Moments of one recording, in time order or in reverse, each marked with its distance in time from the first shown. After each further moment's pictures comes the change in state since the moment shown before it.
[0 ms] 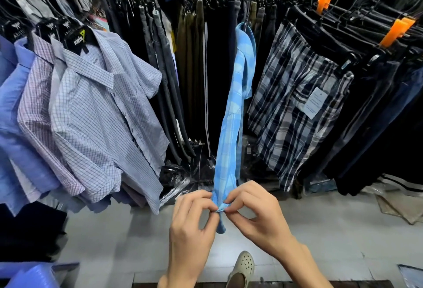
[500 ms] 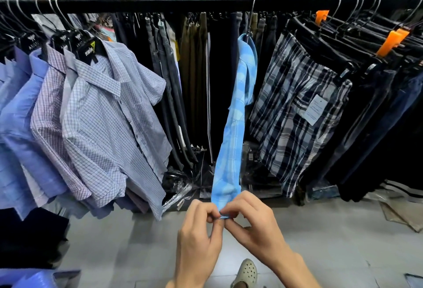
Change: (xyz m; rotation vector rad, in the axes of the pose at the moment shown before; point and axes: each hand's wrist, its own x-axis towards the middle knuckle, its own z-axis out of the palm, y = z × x) left_hand -0.003 0.008 -0.003 -0.031 -0.066 -0.097; right_hand -0.008 -0.005 0.017 -0.004 0.005 0.040
